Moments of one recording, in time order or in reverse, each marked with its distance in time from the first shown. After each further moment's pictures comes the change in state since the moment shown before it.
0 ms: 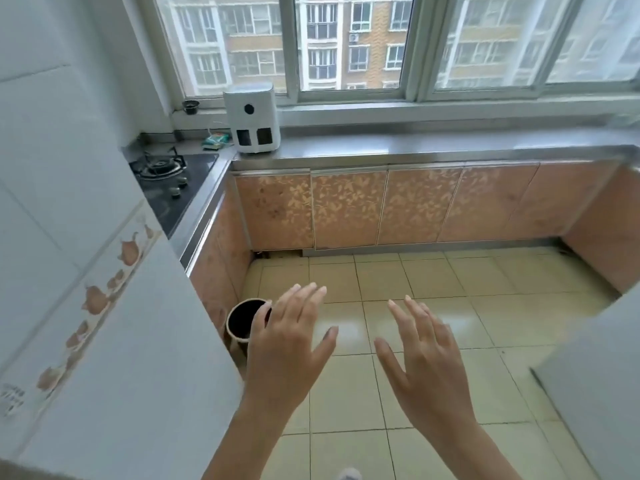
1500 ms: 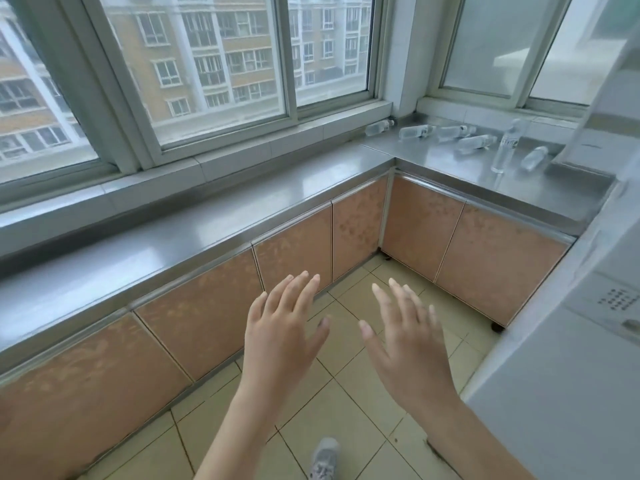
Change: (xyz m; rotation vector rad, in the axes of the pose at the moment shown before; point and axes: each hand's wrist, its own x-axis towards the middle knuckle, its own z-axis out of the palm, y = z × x) left_hand 0.637 0.389 0.459 -0.267 -0.130 0.548; right_hand 0.507 0.559 -0.060 -0.294 0.211 0.568
